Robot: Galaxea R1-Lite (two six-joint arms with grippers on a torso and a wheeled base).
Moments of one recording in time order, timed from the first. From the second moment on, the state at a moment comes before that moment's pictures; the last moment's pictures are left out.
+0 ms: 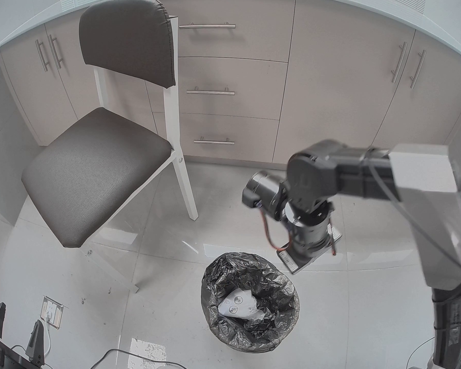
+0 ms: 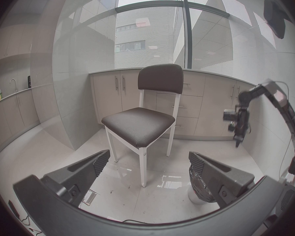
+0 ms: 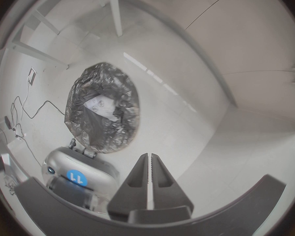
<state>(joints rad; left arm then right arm) 0.00 0.02 -0.02 0.00 0.03 -0.04 0.72 2.36 -2.00 1.13 -0.43 0.25</state>
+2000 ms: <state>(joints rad) 0.00 0.02 -0.02 0.00 0.03 -0.03 0.04 0.14 -1.16 0.95 -0.14 -0.11</state>
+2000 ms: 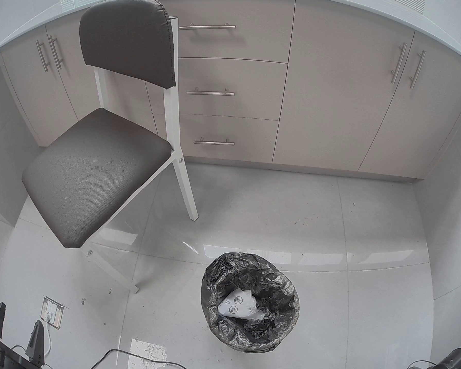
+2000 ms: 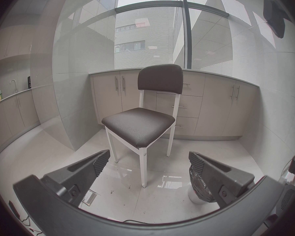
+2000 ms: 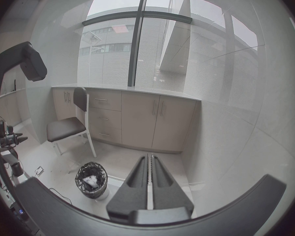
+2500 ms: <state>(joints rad) 0.00 0.02 -0.02 0.00 0.03 -0.03 0.02 0.05 -0.41 0.31 -0.06 -0.05</state>
